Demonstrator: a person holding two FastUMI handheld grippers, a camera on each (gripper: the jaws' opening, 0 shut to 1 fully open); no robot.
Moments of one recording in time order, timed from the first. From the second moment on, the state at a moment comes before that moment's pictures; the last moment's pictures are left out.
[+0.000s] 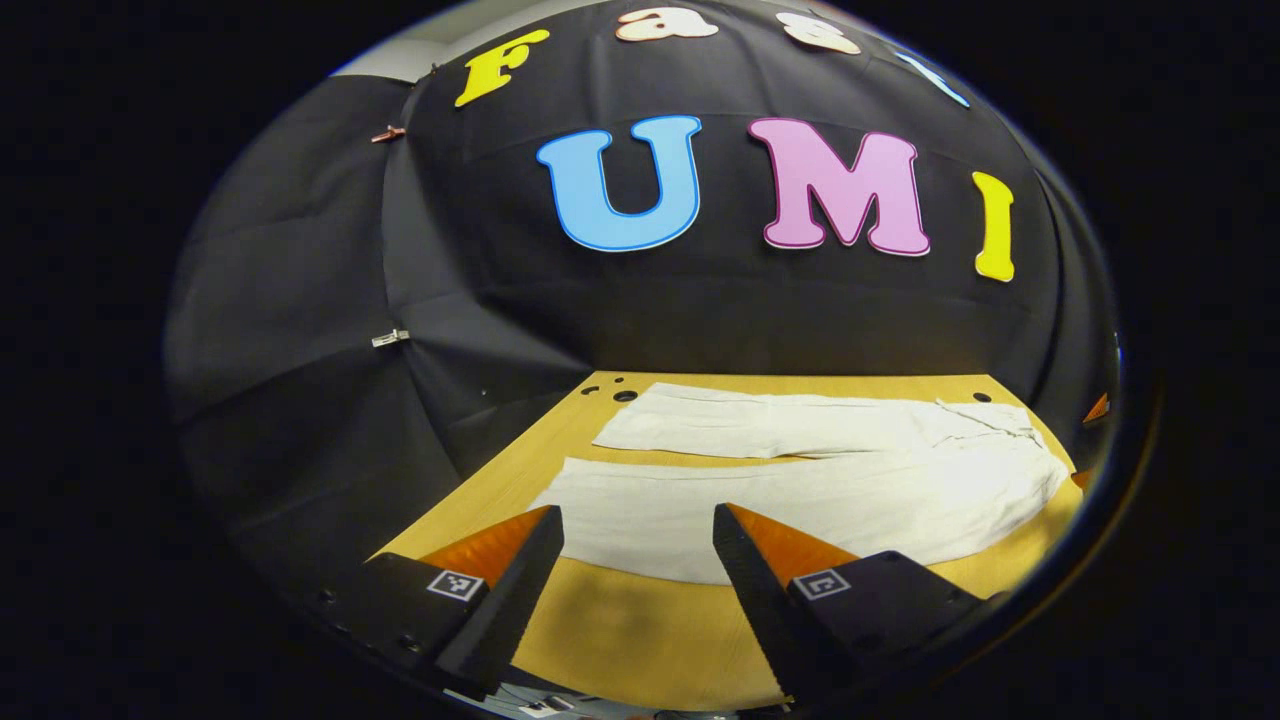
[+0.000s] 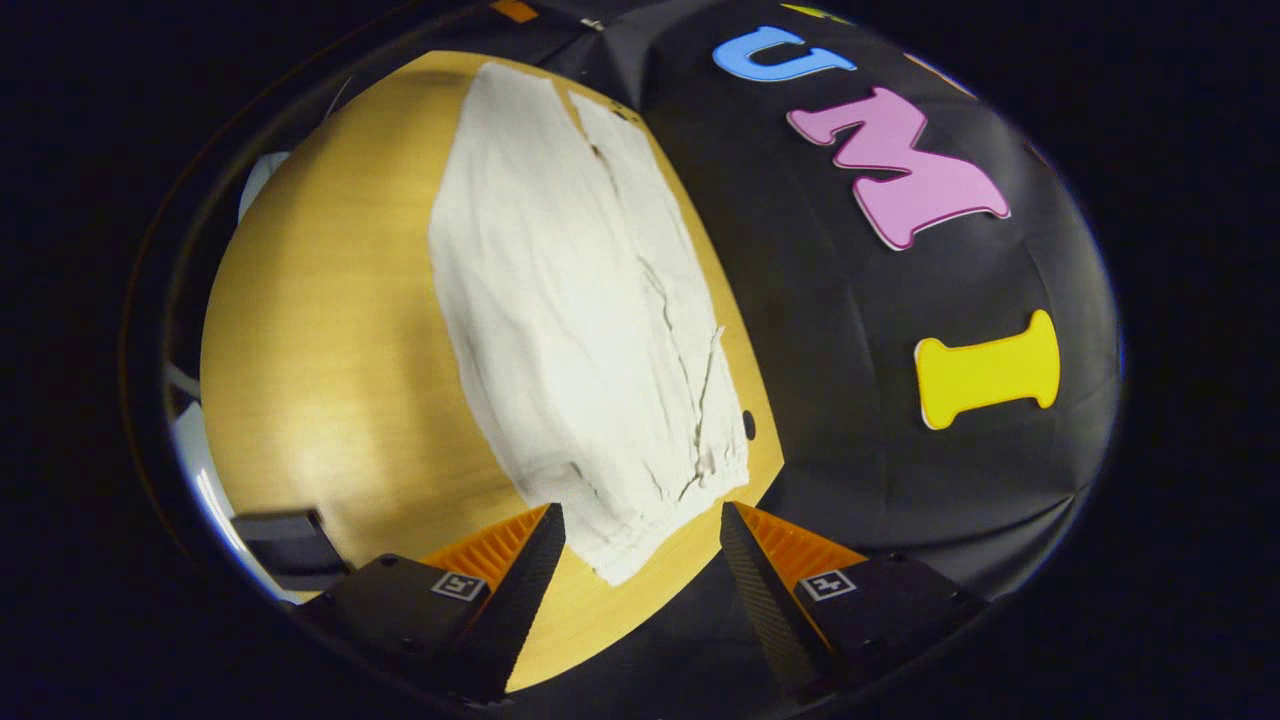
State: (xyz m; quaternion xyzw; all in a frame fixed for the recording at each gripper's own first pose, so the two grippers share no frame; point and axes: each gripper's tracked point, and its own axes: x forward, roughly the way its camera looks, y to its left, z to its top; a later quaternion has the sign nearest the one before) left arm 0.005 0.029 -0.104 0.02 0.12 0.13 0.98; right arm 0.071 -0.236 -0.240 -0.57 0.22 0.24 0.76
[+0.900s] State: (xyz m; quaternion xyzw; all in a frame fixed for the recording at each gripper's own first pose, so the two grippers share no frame) left arm 0.010 0.009 -0.119 0.03 0.17 0.15 0.97; right arm 0.164 -0.279 -0.309 -0.64 0.23 0.17 0.71
